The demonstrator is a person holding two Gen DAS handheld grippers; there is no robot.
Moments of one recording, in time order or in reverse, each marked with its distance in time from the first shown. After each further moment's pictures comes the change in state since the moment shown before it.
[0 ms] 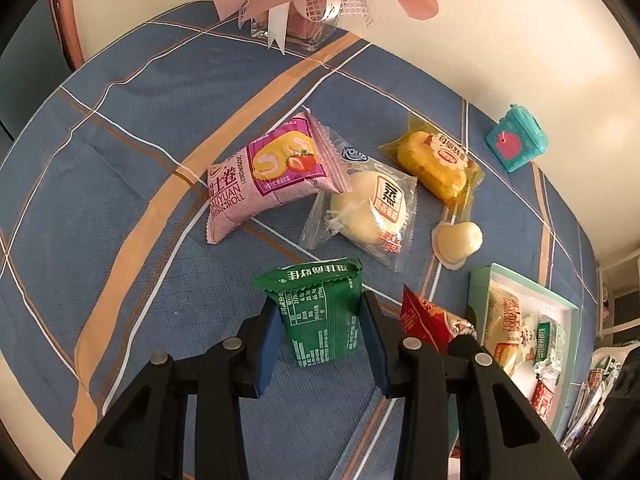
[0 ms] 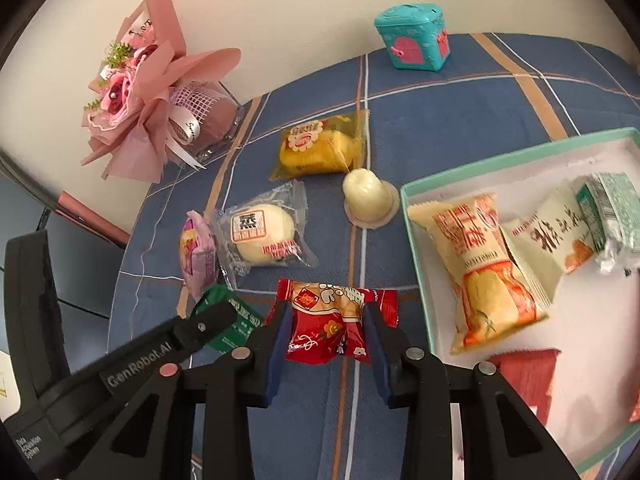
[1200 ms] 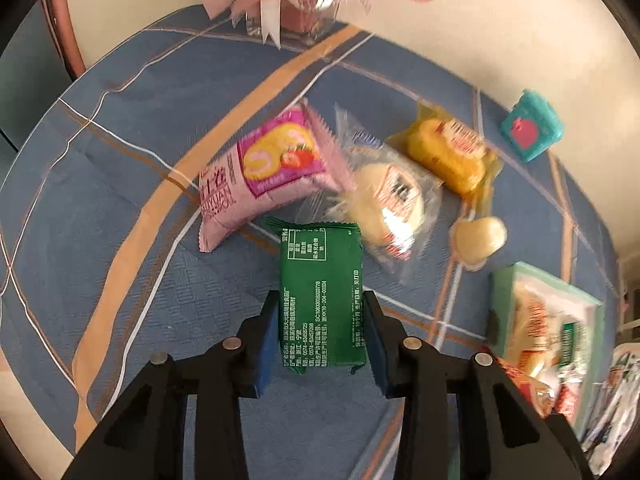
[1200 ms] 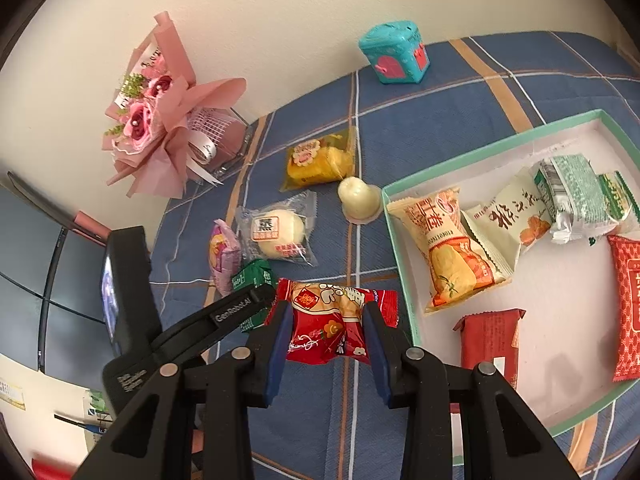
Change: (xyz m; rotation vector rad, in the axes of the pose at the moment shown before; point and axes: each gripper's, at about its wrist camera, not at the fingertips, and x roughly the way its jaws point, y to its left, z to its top) left arm 0.016 -0.017 -0.001 0.037 -0.014 0.055; right arm -0.051 -0.009 -0.010 0.047 -0.030 0.062
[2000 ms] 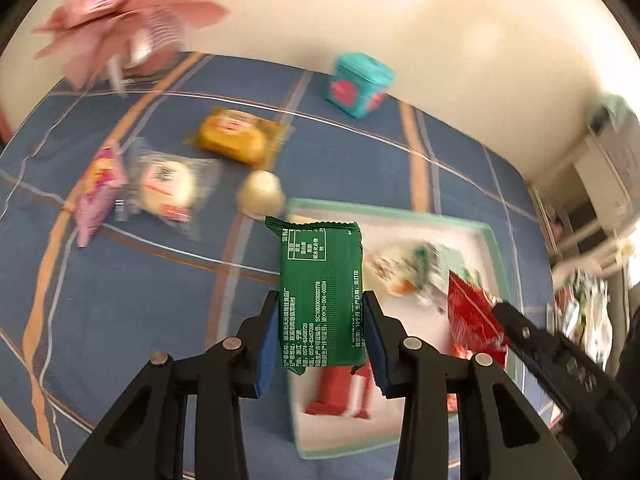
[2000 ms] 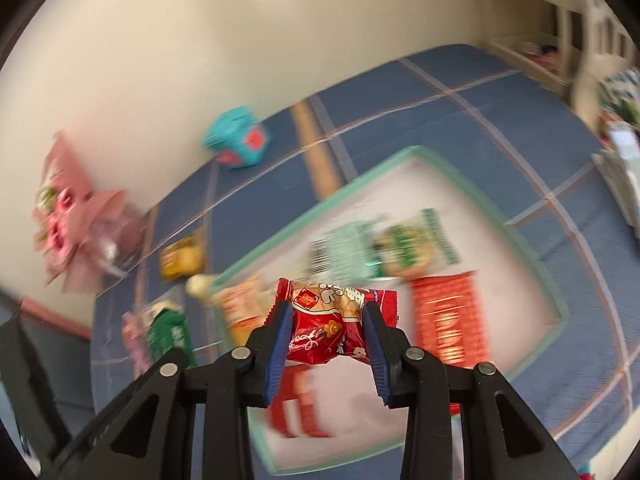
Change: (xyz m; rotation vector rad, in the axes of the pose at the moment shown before) left arm -0.066 -0.127 -0.065 0.265 -0.006 -0.226; right arm -0.095 -0.124 0.033 0.235 -0.151 -0.302
